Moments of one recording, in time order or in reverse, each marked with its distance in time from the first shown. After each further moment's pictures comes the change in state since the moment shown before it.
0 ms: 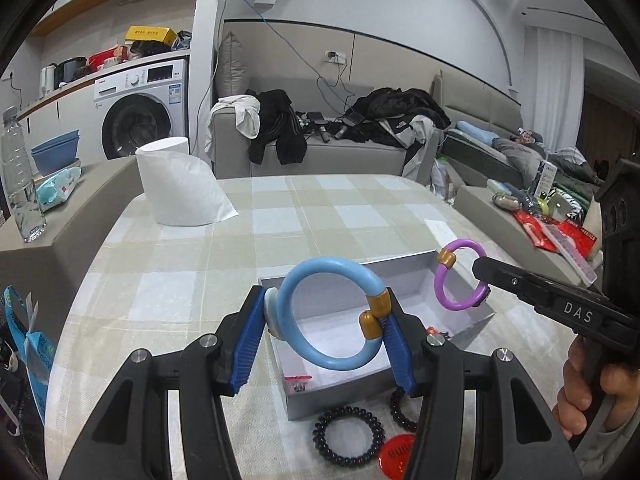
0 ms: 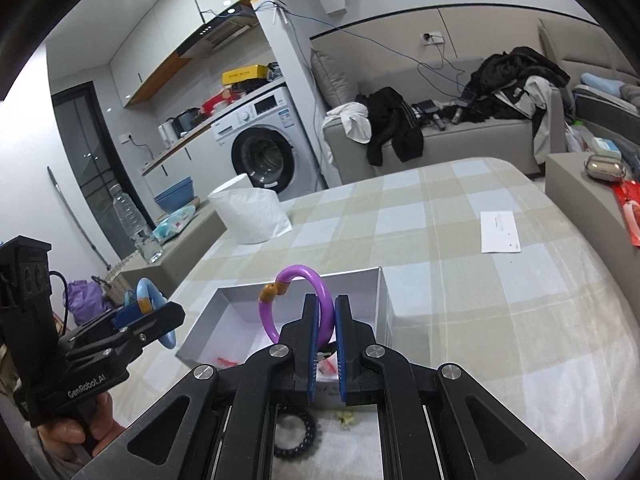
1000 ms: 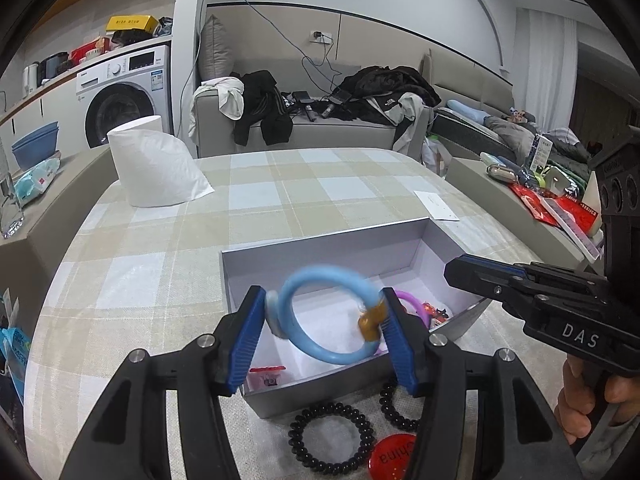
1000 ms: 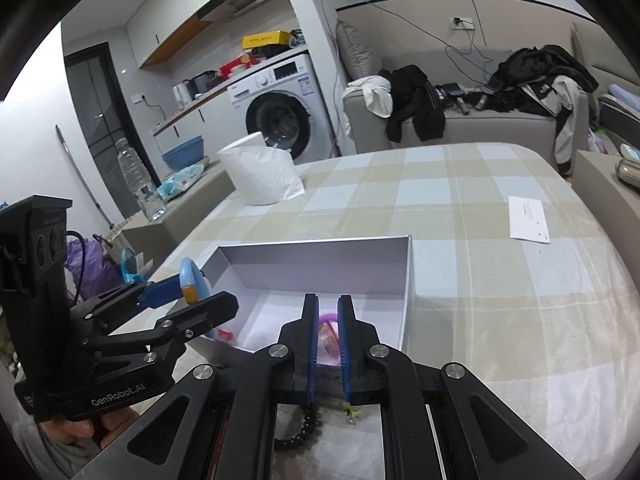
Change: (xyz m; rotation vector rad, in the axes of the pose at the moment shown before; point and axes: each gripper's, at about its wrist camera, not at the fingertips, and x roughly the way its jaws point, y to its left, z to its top) left arm 0.014 -0.014 -0.009 0.029 0.062 -0.039; right arm 0.023 0.010 -0.011 -0.099 0.099 0.027
